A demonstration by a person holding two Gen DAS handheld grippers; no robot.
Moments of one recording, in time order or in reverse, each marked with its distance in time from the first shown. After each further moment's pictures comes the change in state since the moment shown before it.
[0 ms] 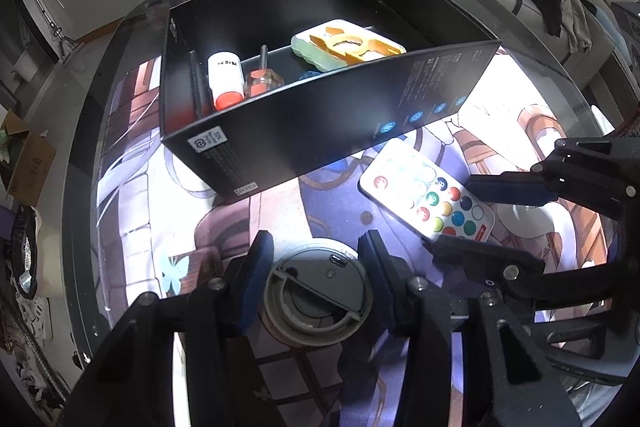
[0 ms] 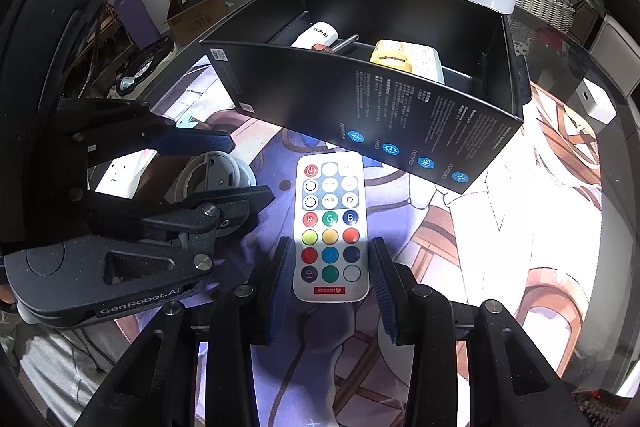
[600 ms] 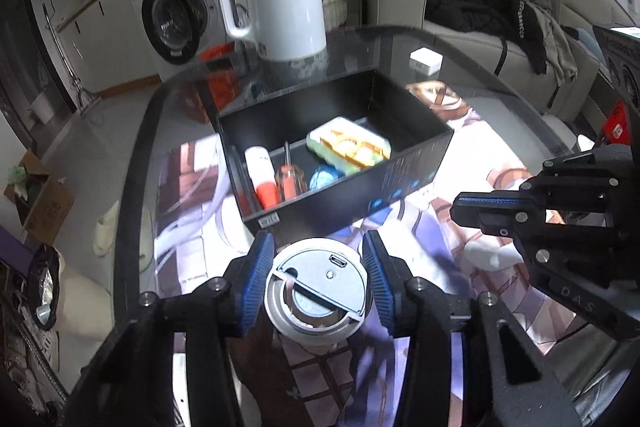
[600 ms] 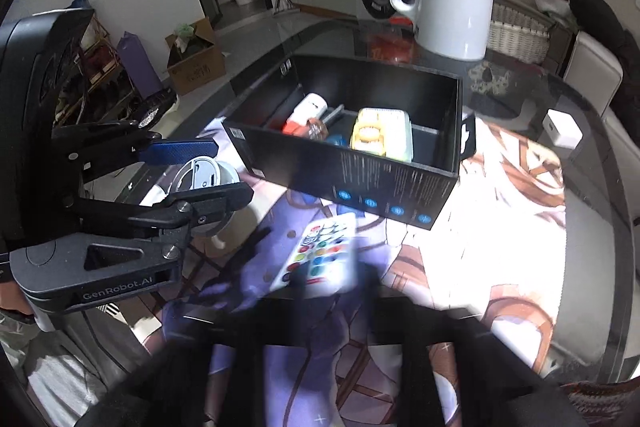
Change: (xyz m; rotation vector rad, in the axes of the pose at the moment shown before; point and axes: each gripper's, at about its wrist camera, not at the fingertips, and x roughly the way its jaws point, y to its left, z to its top) left arm -0.079 0.006 -0.005 0.048 -0.280 0.037; right arm -0.058 -0.005 -0.006 0.032 -0.203 -0.021
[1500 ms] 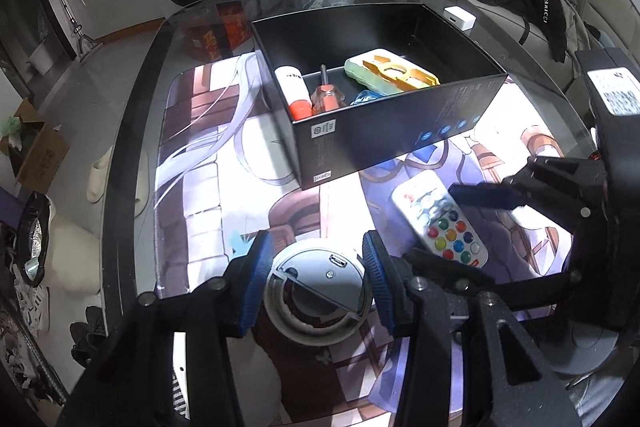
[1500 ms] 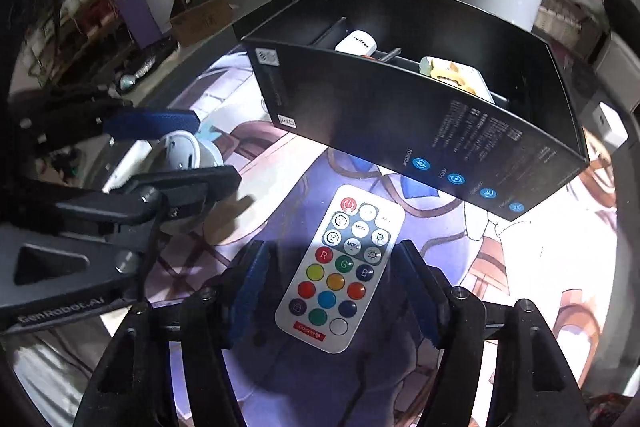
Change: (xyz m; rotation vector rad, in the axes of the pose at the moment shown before) left arm 0.034 0.029 -0.030 -0.097 0.198 -0.011; right arm 0.081 0.049 0.004 -0.082 0.176 -0.025
